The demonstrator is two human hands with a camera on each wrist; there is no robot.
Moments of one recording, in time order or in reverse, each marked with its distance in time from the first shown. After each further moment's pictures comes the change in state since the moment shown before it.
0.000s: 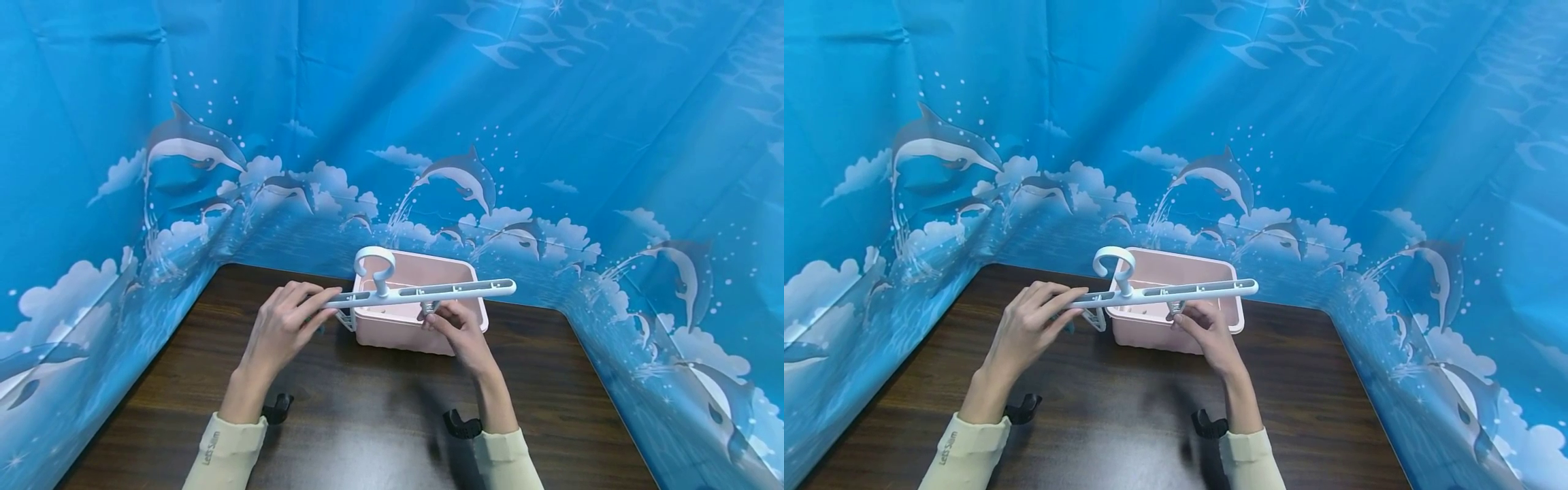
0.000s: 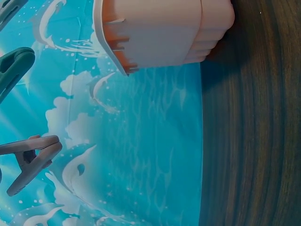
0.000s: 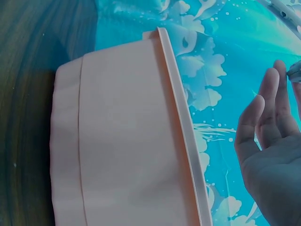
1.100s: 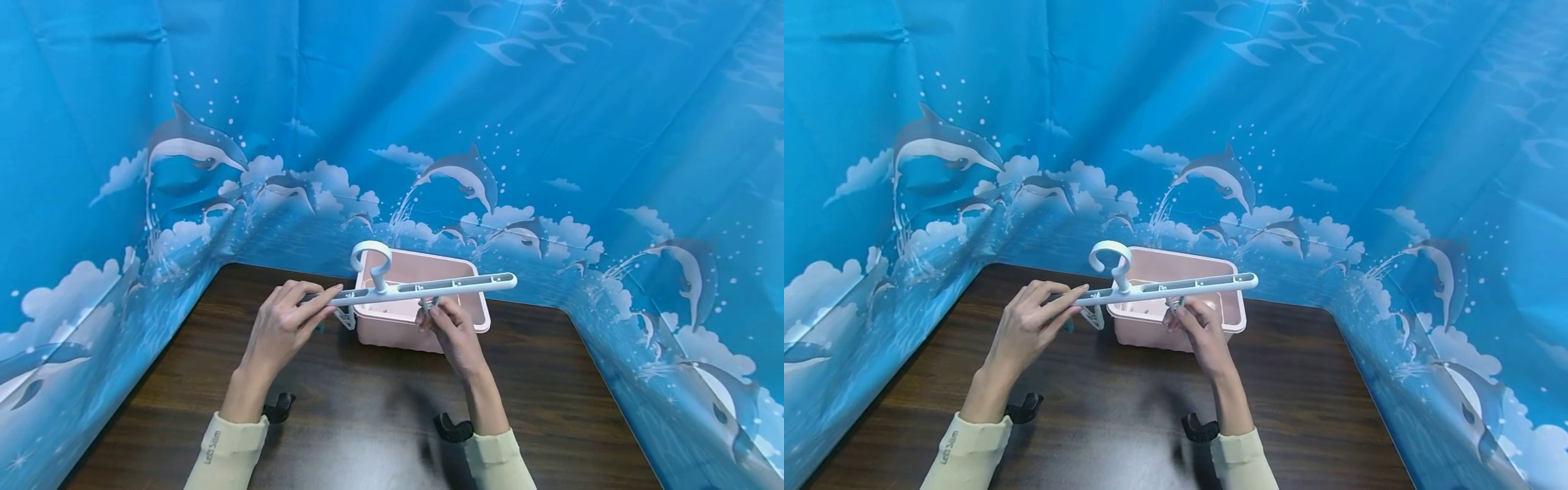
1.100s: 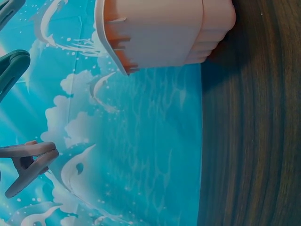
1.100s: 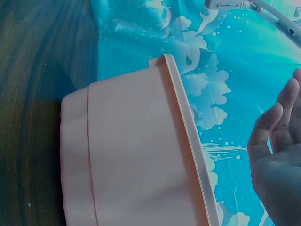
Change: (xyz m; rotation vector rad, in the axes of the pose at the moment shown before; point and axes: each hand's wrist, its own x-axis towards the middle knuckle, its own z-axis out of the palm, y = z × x) left_hand 0.000 -0.001 -0.002 0.004 0.004 0.008; right_hand 0.004 0.002 0.023 0.201 0.036 -0.043
